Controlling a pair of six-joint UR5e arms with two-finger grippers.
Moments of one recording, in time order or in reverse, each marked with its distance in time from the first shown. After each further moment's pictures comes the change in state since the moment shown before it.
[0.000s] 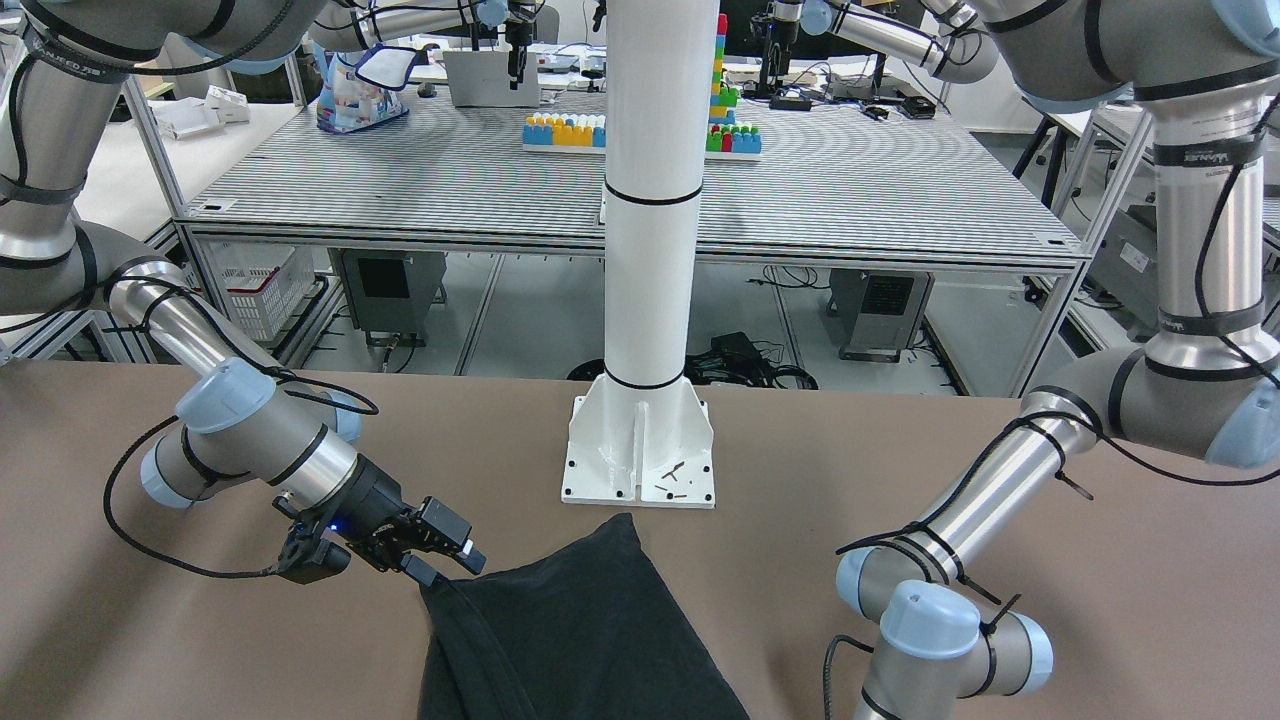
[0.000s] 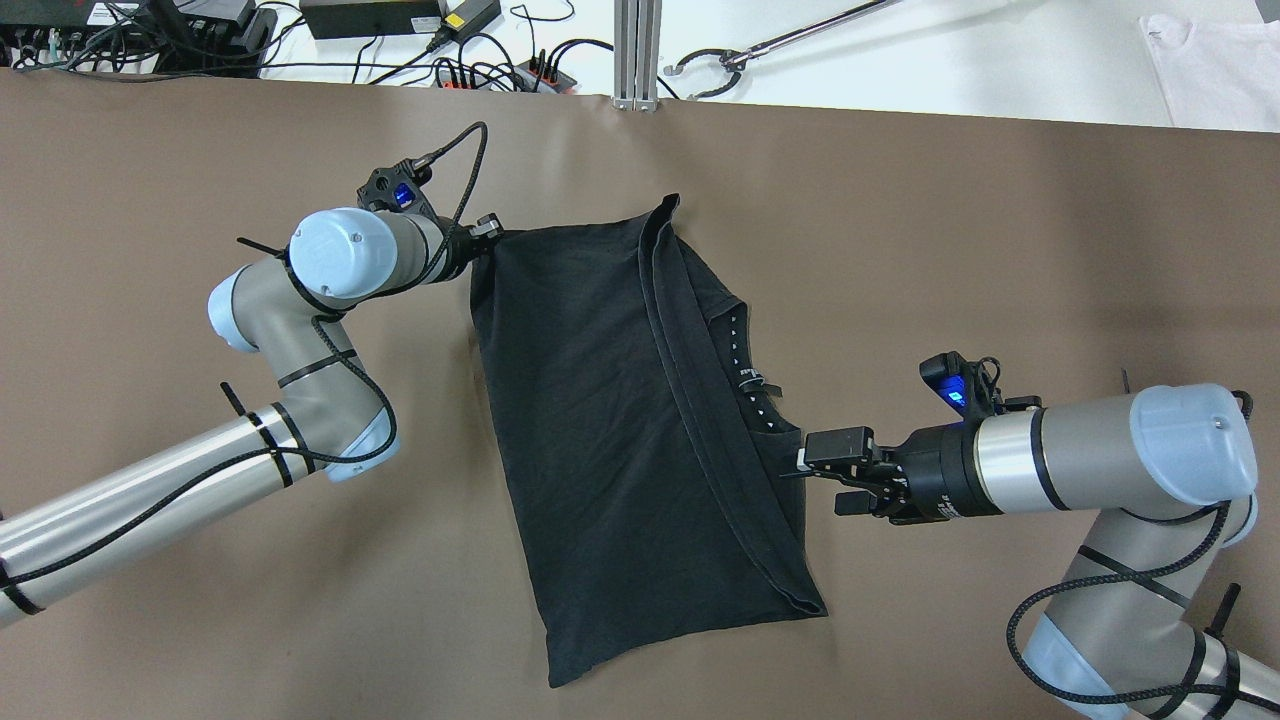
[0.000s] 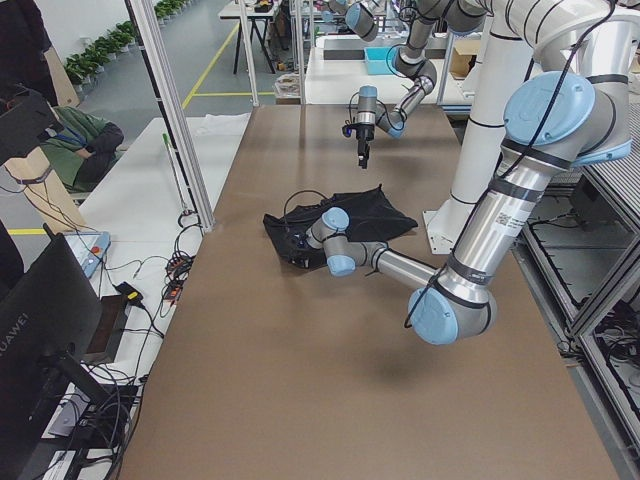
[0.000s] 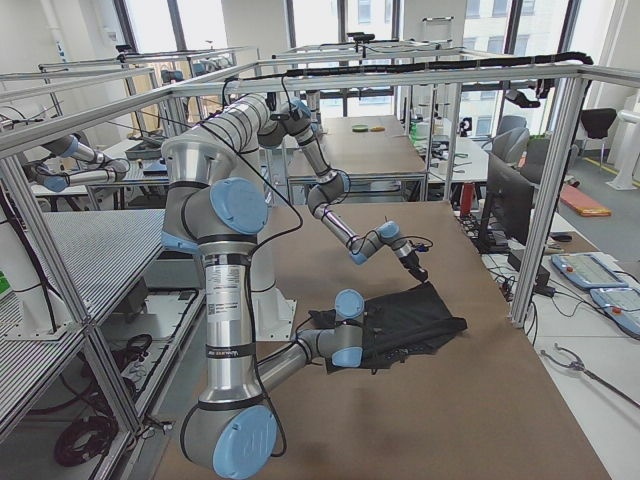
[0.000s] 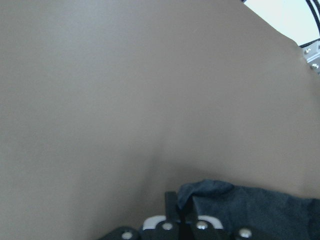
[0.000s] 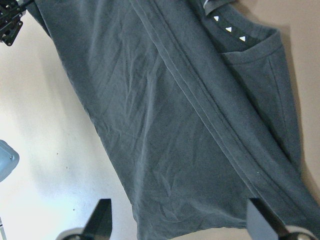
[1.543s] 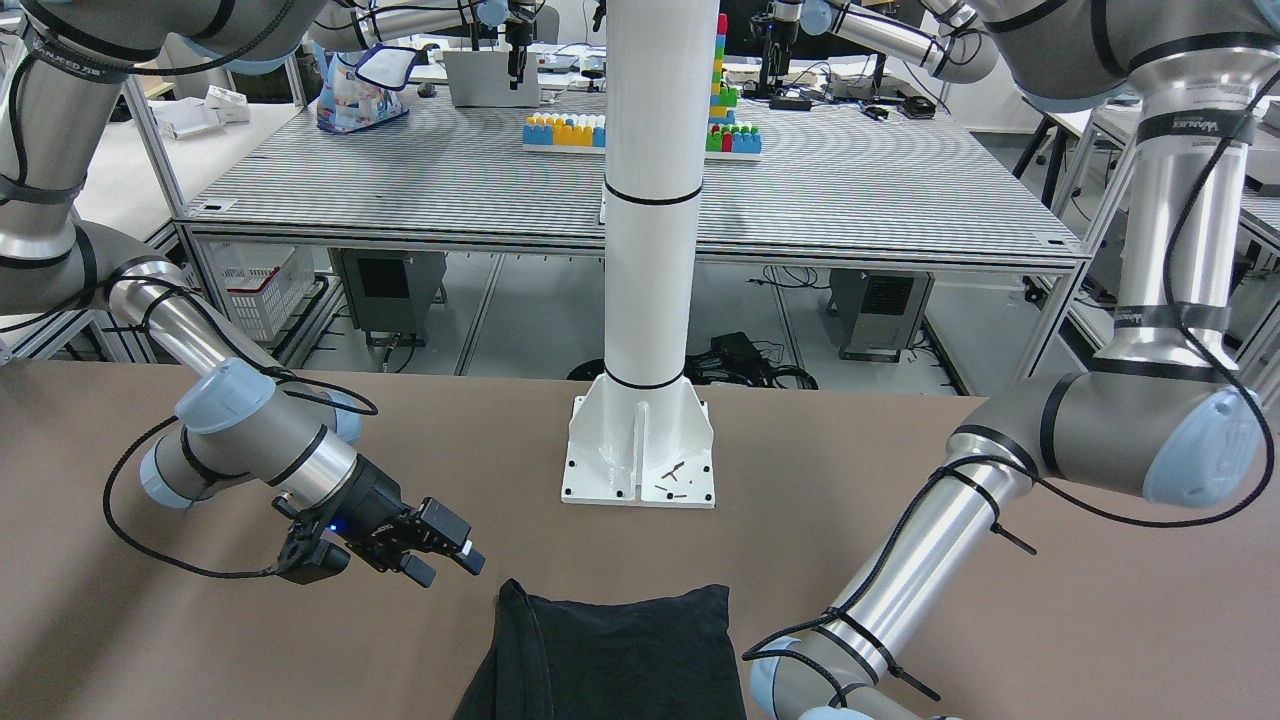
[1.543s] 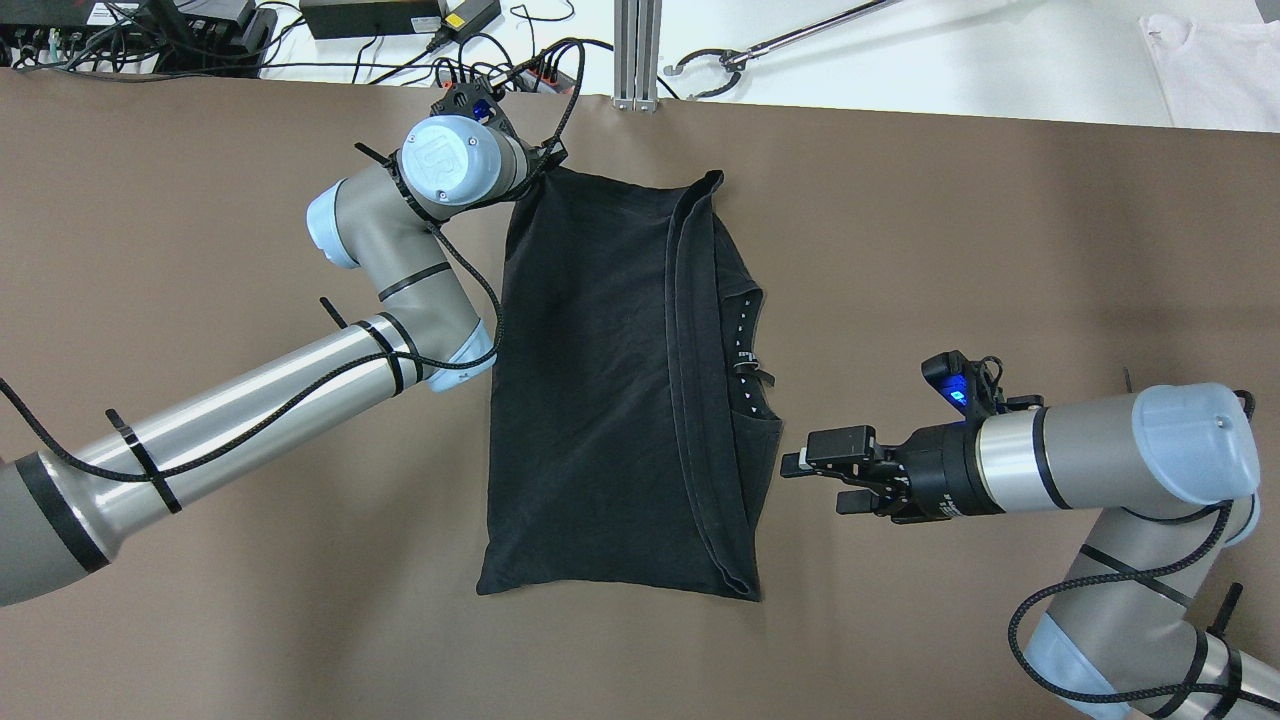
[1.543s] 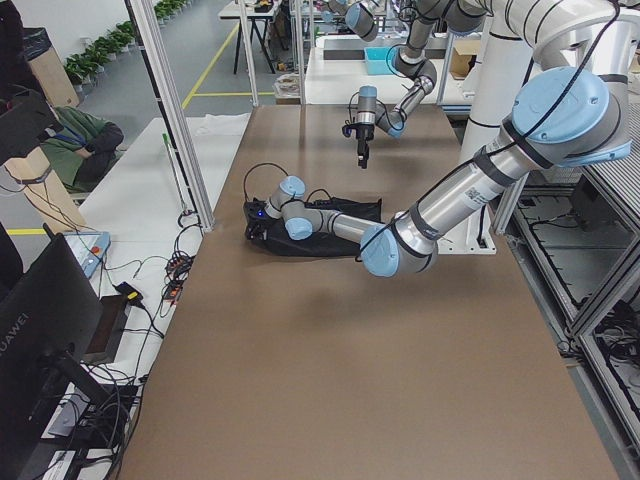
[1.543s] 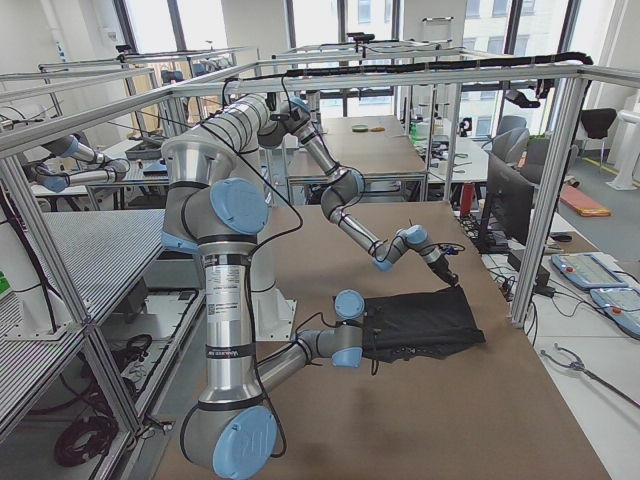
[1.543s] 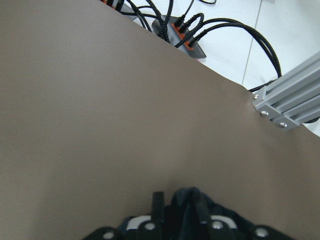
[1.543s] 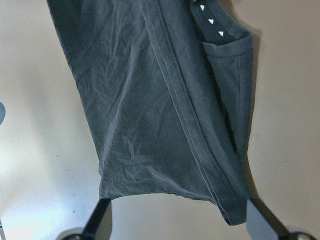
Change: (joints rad) left arm -0.048 -0.306 0.341 0.015 0.041 0.053; right arm 0.007 -0.001 0.000 0.000 0.000 -0.003
